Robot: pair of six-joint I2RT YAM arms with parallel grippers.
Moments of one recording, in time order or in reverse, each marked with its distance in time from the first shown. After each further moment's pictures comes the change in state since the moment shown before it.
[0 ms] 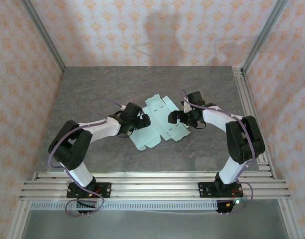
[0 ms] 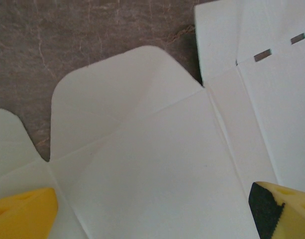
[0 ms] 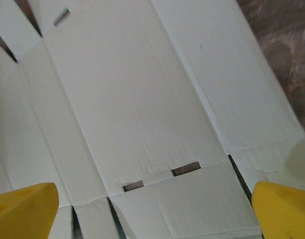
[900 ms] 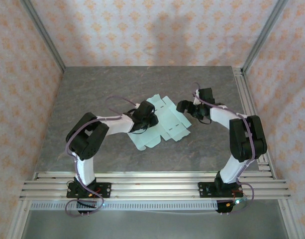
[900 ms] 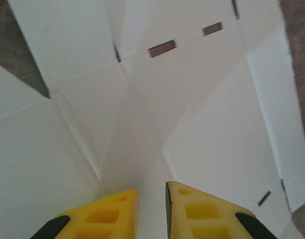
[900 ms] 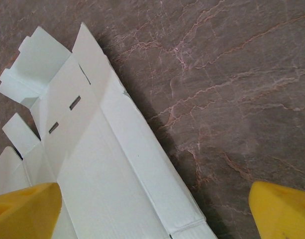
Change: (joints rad) left arm -0.087 0.218 0.159 0.152 0.061 -0.121; right arm -0.133 0.044 -0.004 0.210 0.011 0.076
